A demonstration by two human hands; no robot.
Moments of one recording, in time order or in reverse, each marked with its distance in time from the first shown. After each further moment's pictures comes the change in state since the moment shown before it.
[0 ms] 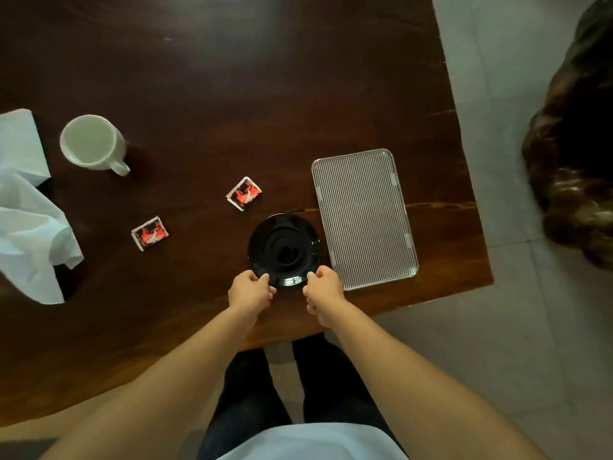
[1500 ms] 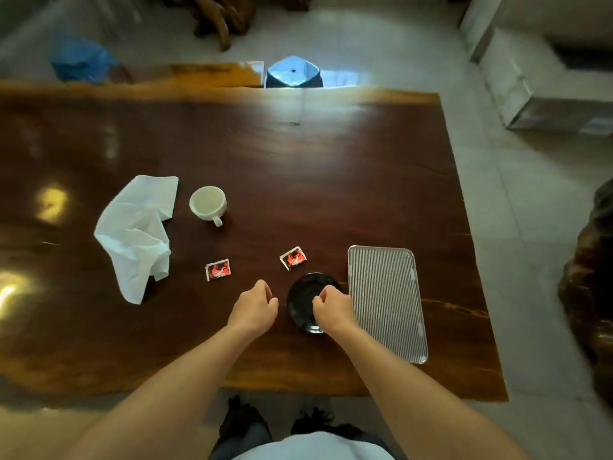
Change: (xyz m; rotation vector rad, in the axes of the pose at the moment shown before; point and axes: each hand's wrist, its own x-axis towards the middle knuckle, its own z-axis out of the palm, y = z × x) left_hand -0.095 0.052 -0.092 0.374 0.195 0.371; right_hand -0.089 -0.077 -0.012 -0.683 0.017 -0.656
